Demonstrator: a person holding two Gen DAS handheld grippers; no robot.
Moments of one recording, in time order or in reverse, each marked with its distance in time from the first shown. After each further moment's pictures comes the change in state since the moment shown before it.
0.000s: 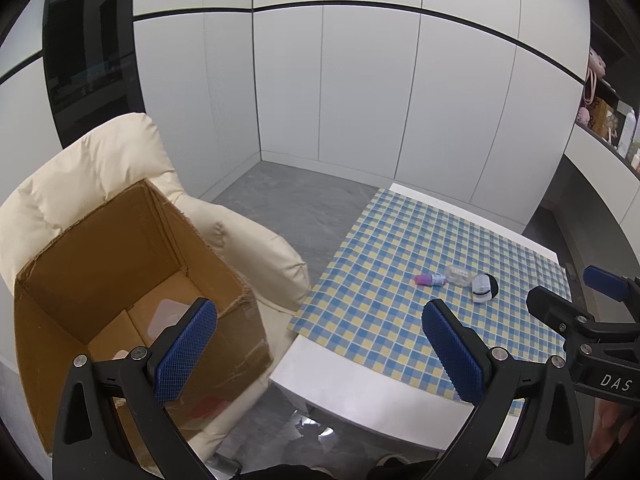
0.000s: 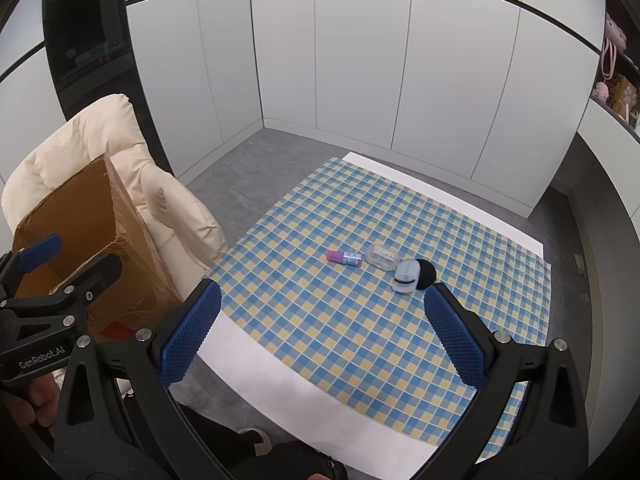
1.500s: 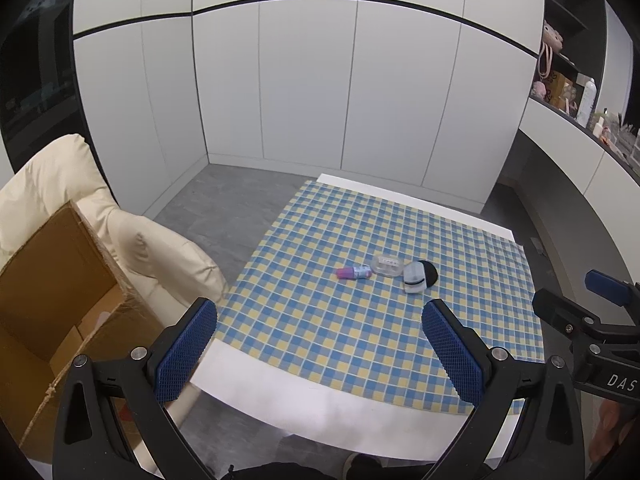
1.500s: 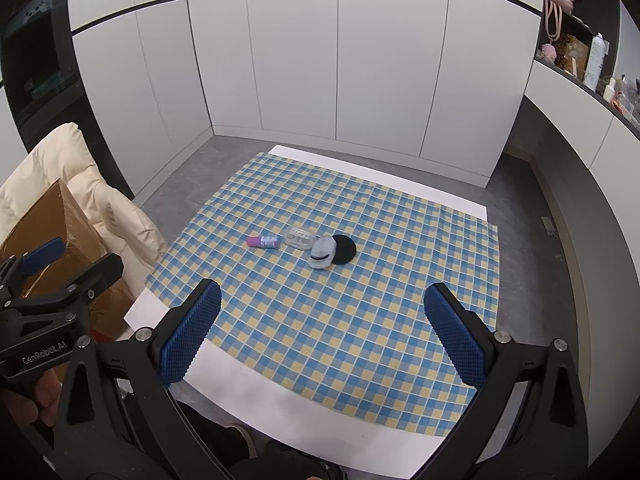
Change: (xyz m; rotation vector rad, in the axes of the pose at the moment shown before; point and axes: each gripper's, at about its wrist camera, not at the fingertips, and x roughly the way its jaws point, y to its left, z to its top) left arm 0.015 -0.090 -0.001 0.097 0.023 -0.137; right arm -0.030 -0.096 -0.031 0.139 0.007 -0.115
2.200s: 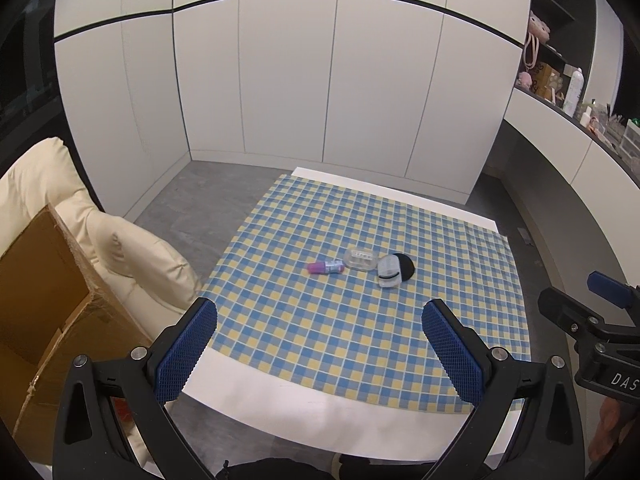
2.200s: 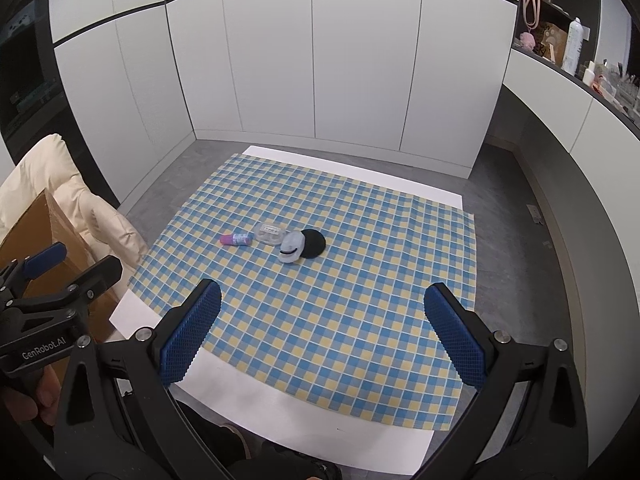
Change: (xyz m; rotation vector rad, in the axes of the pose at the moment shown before) left arm 0.007 -0.030 0.001 0.028 0.022 -0.046; right arm -0.007 -0.036 -0.009 0.047 0.003 -0.044
